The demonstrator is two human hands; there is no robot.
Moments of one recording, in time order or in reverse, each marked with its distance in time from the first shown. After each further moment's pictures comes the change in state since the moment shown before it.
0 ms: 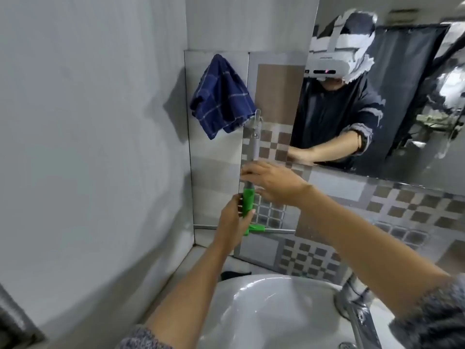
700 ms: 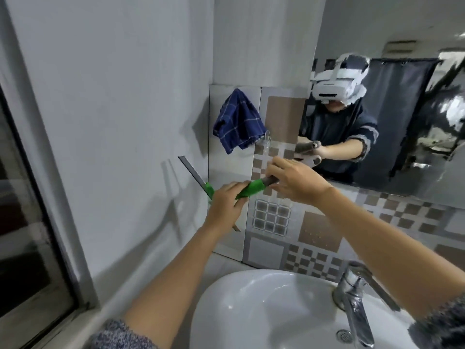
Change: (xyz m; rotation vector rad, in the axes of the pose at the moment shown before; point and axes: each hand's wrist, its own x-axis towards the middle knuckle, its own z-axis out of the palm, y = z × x) left_hand -0.015 0.076 -0.076 0.349 0.116 0.322; right_hand -0.032 -0.029 -0.074 -0.012 0.248 0.055
